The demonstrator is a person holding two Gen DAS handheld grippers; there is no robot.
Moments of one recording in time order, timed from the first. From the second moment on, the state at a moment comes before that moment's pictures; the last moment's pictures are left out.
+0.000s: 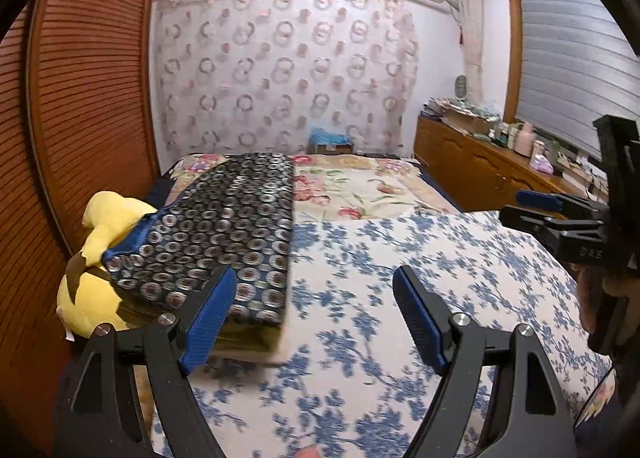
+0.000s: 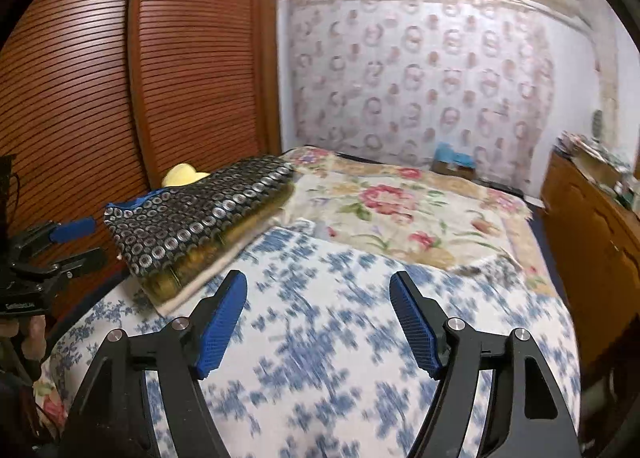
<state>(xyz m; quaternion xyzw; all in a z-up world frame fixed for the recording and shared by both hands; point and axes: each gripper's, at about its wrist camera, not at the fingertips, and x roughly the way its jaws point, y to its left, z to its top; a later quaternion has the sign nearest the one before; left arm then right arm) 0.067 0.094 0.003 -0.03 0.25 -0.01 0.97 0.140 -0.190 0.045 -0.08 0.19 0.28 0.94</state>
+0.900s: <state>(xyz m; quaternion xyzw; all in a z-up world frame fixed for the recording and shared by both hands) 0.048 0.027 0.040 -0.01 0.21 -0.02 0.98 0.038 -0.233 0.034 -0.01 0.12 0.17 0.98</state>
